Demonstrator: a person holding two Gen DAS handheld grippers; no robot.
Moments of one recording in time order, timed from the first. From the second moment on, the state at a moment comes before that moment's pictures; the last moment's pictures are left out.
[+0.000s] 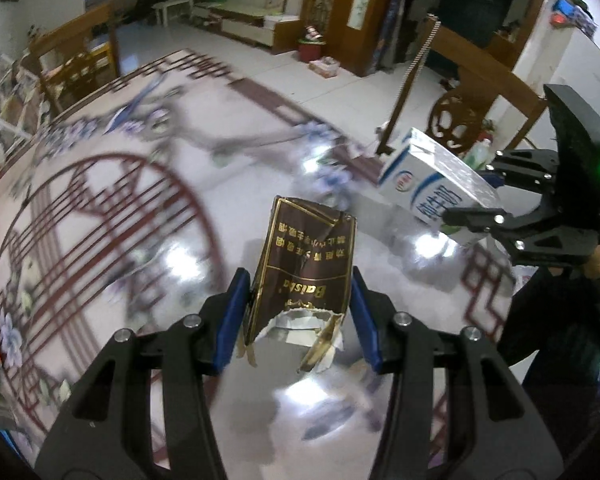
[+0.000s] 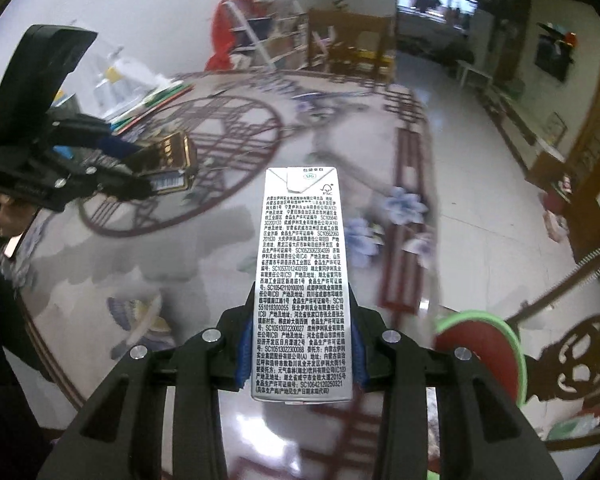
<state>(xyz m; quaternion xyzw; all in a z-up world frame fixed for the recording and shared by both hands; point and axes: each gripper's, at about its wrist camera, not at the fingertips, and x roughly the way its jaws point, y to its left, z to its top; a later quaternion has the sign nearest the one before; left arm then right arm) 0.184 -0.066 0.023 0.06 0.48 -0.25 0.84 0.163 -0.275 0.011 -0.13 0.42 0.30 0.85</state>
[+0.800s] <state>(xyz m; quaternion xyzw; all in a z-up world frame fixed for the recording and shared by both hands) 0.226 -0.247 0.024 0.05 0.46 -0.35 0.82 0.190 -0.437 0.022 -0.02 0.42 0.16 0.89</state>
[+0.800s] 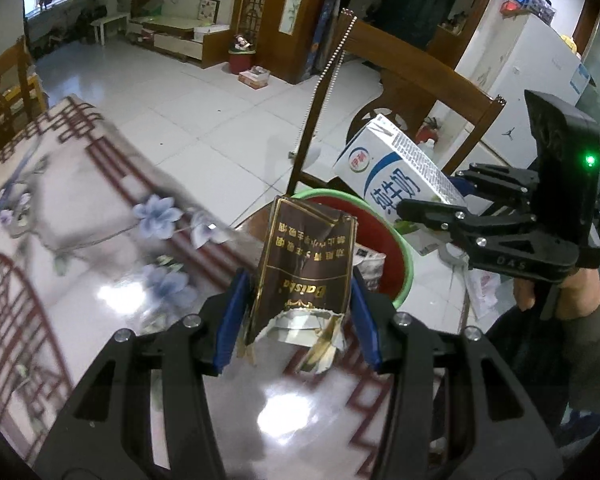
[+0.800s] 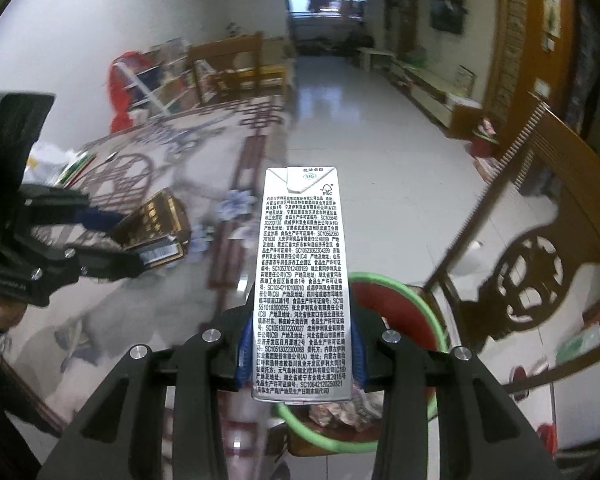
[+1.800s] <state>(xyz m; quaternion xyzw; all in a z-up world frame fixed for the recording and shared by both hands) 0.261 -0.326 -0.024 -0.04 0.52 -0.33 0.79 0.204 -0.521 -0.020 0.08 0.48 0.04 0.87</state>
